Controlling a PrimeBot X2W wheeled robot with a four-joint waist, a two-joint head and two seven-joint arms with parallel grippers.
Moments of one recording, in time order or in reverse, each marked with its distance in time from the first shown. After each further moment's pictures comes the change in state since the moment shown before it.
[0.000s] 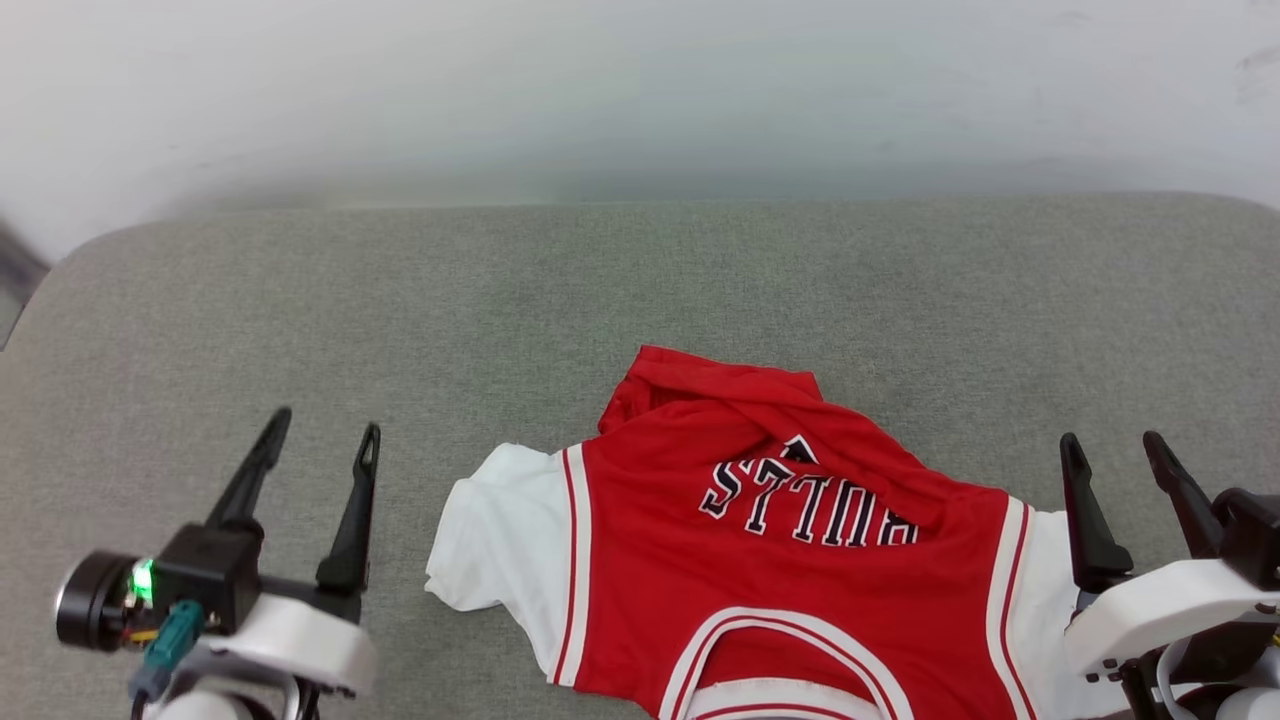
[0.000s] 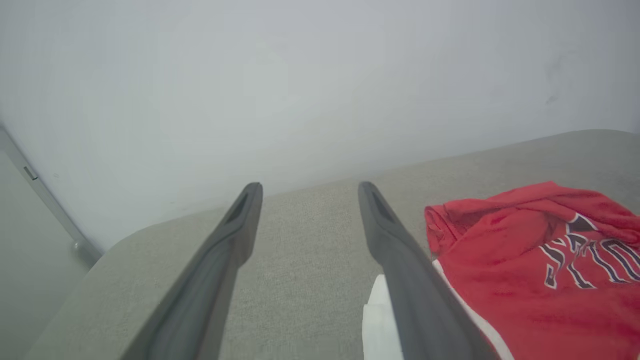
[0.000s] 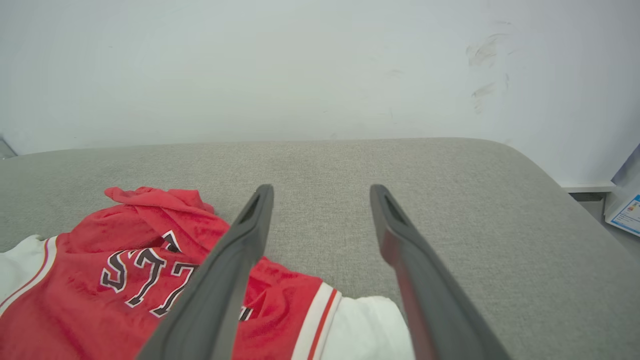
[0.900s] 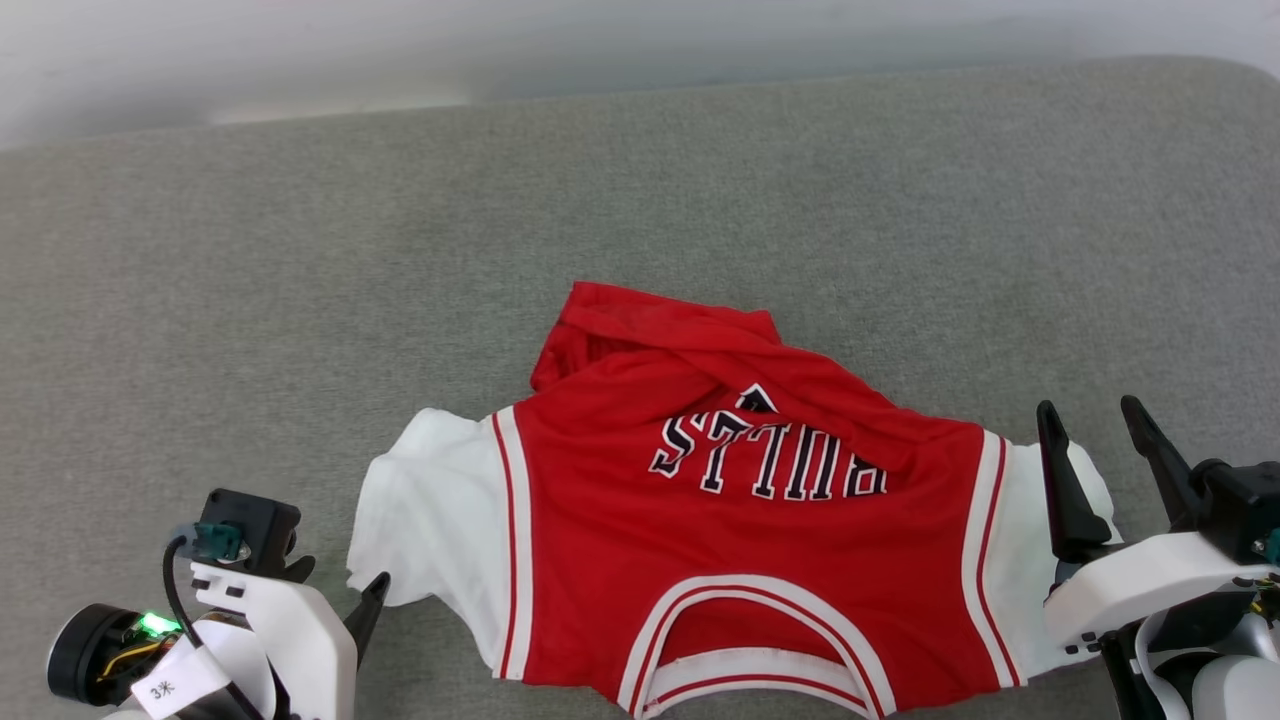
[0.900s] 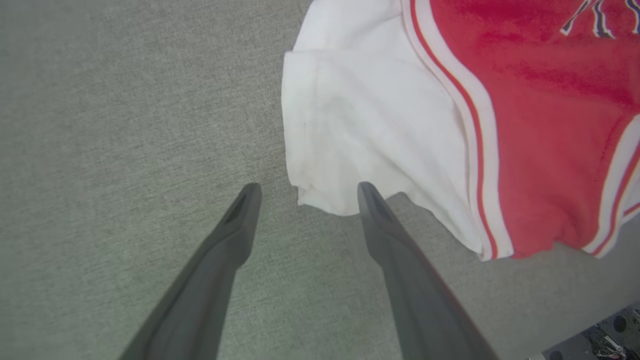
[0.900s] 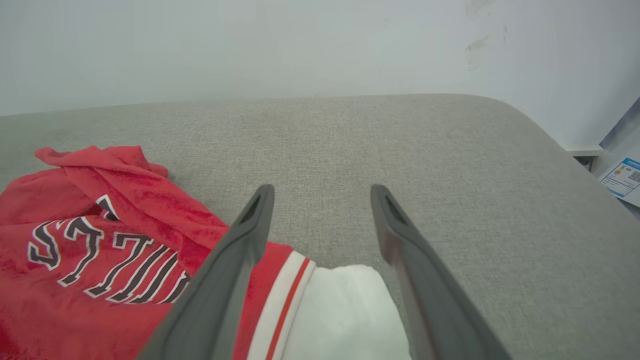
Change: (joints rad) left arm 0.076 0.163 -0.033 -0.217 -0.246 0.022 0.822; right arm -0.047 0.000 0.037 0.018 -0.017 0.000 -0.029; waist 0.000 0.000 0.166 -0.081
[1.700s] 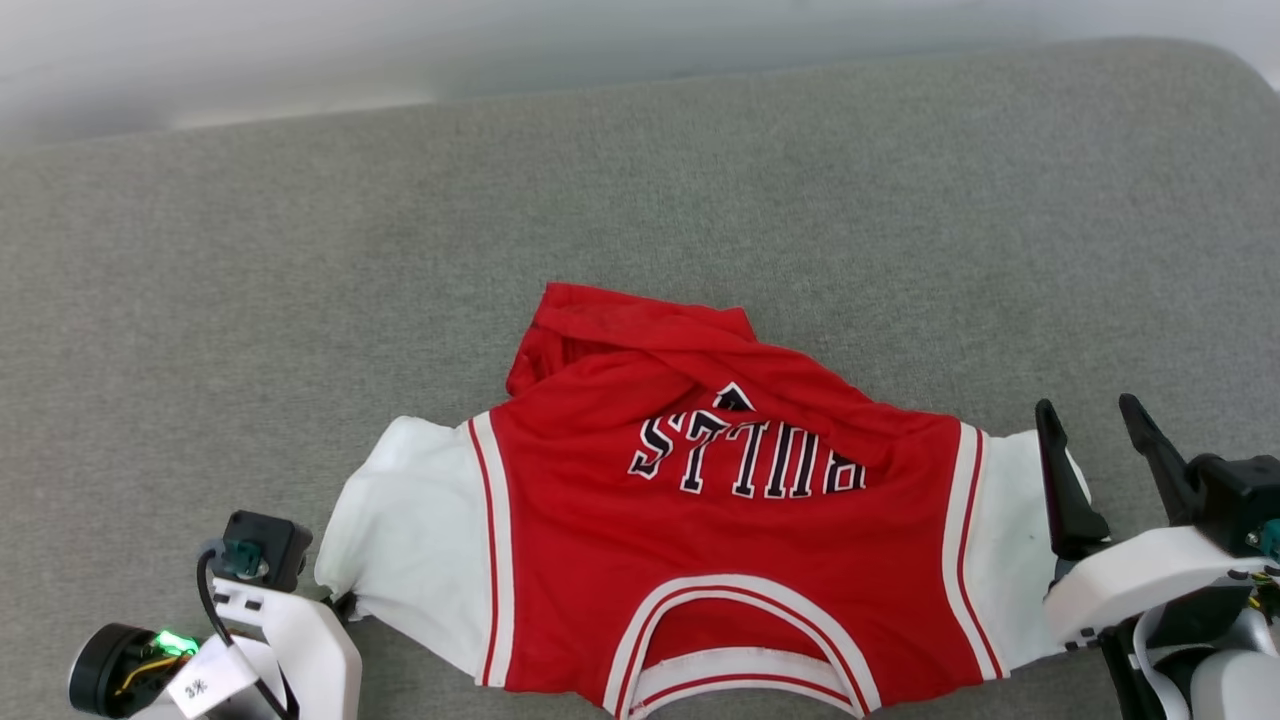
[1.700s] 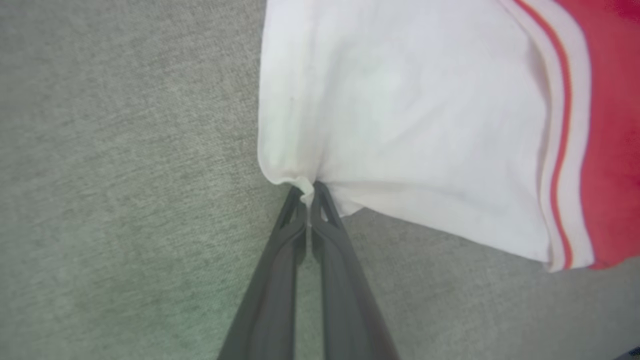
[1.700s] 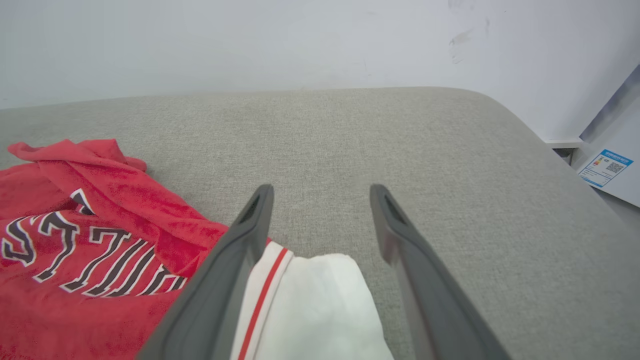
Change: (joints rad) left arm -0.048 -0.019 -0.076 0.230 0.023 -0.029 -0.004; right arm -0.018 -0.001 -0.004 0.022 -0.012 0.000 0.003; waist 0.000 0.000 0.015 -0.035
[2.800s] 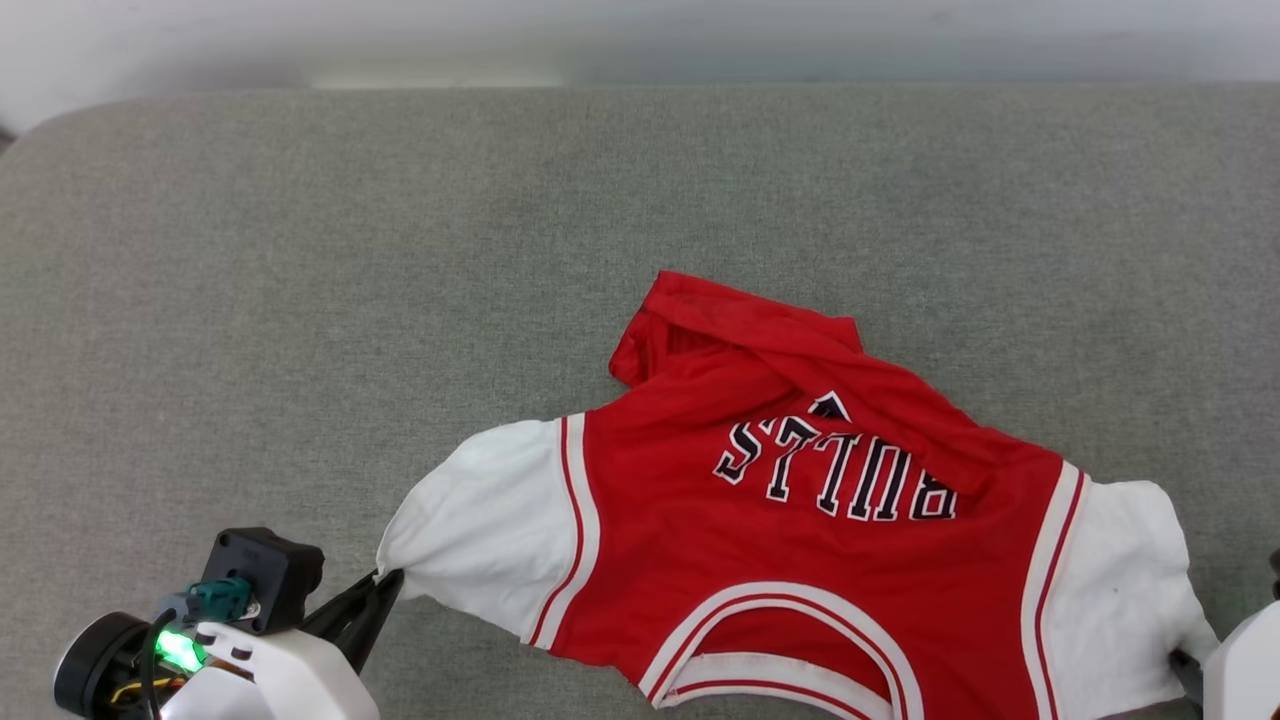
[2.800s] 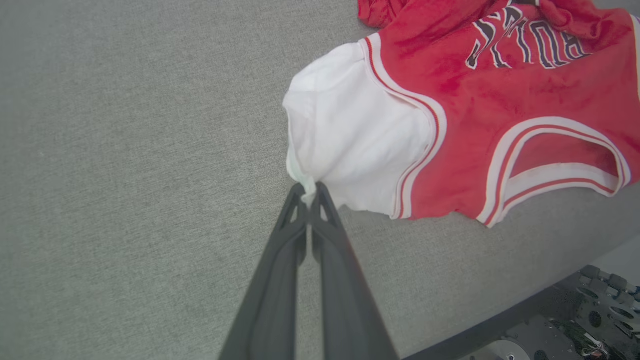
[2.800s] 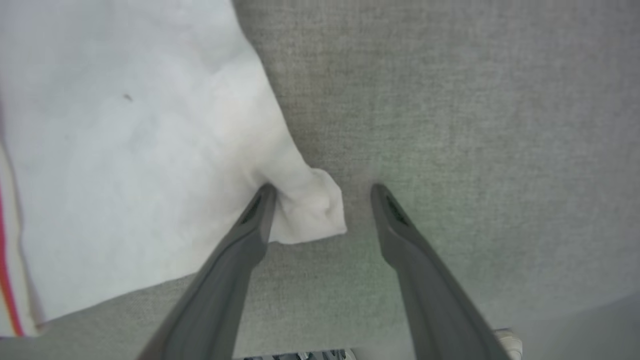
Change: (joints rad) left arm 0.152 0.080 0.067 -0.496 -0.019 0.056 -0.033; right arm 0.156 -0.221 -0.093 0.038 0.104 0.000 0.789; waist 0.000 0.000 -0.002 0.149
